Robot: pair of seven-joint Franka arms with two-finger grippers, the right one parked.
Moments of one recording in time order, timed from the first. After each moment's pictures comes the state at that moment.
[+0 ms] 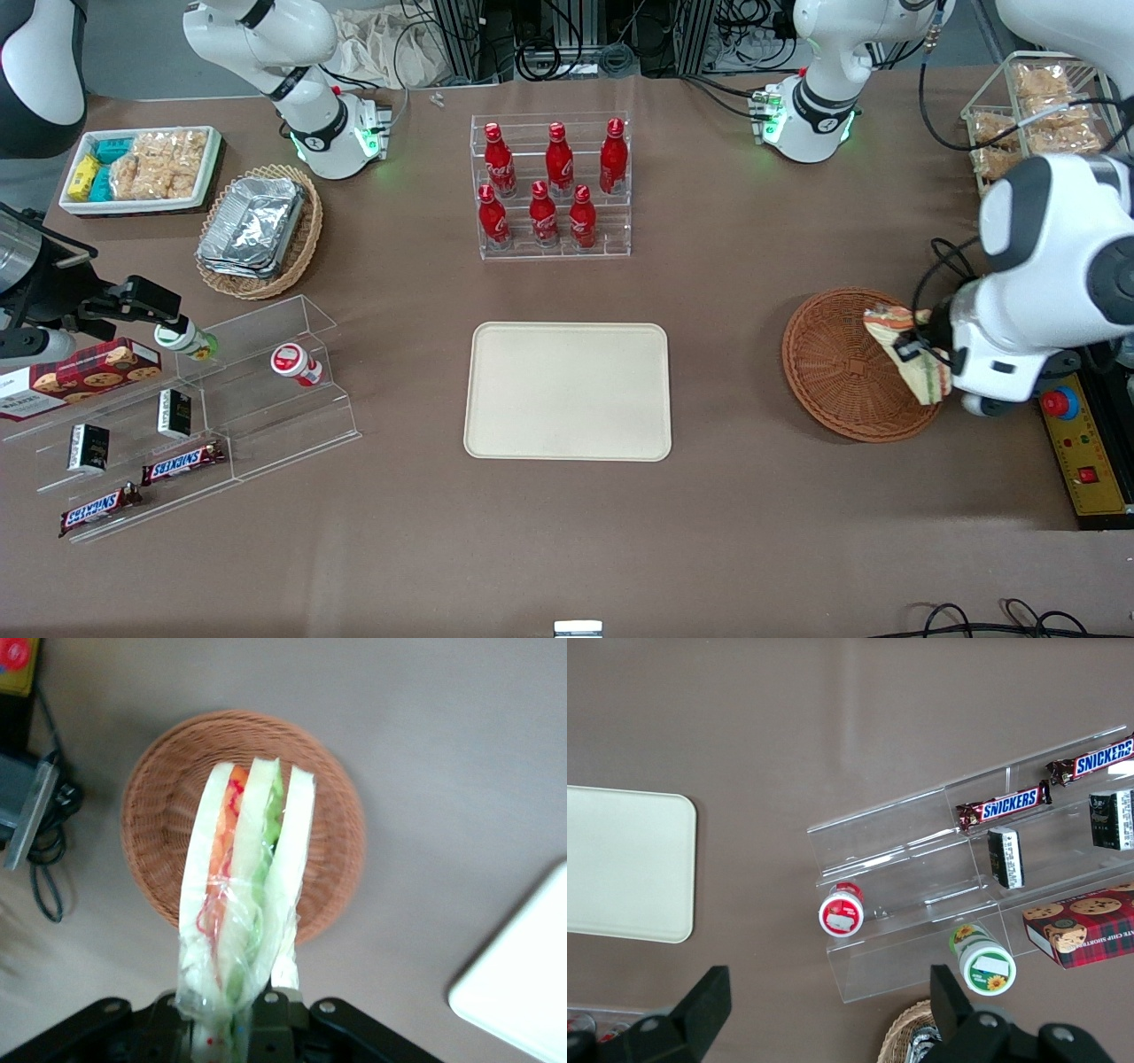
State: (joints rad) arm -0.05 0.28 -0.15 -1.52 0.08 1.62 -0.62
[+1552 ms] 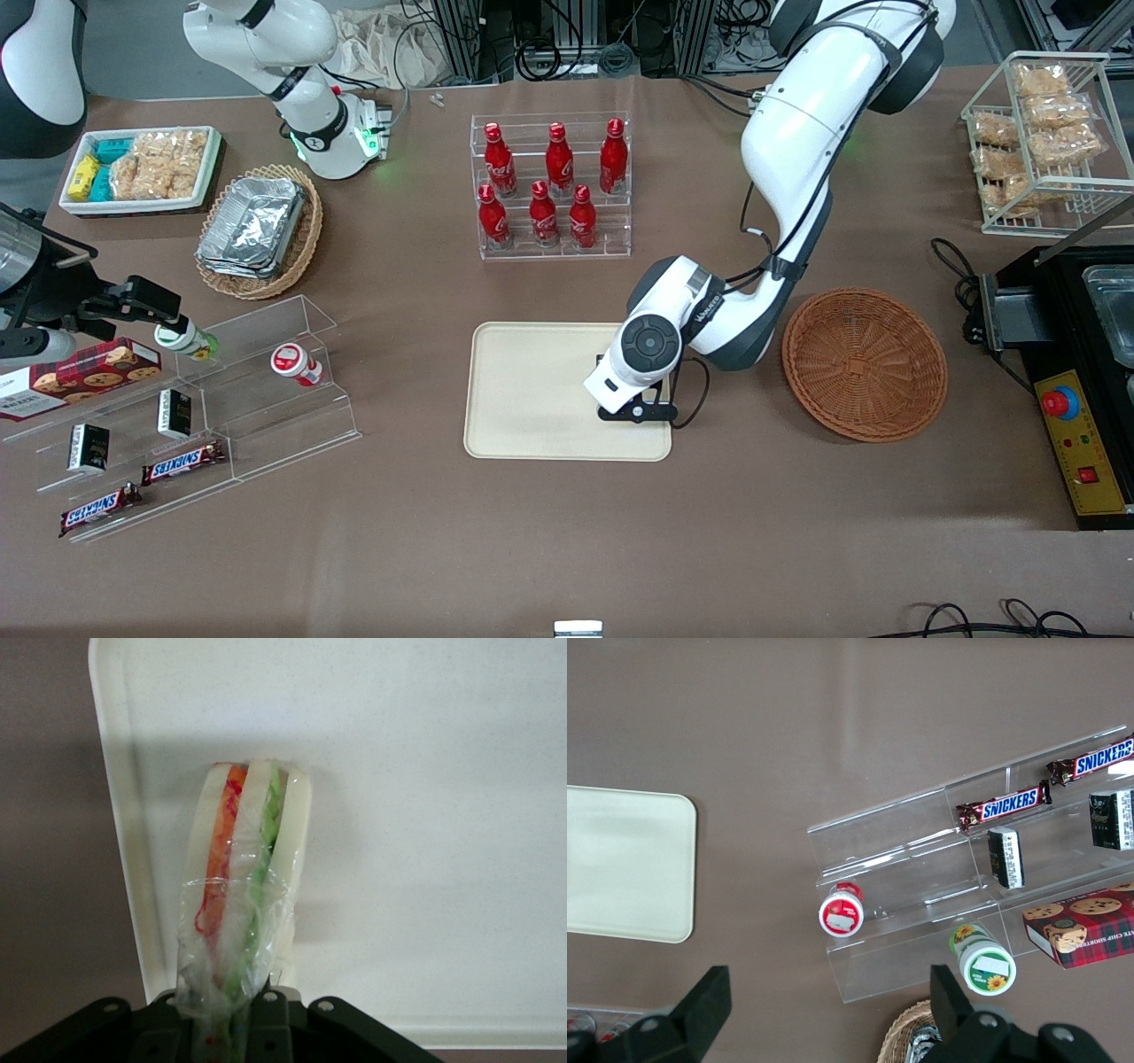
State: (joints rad) arm -0.47 0.82 -0.20 -1.34 0.03 2.00 -0.62
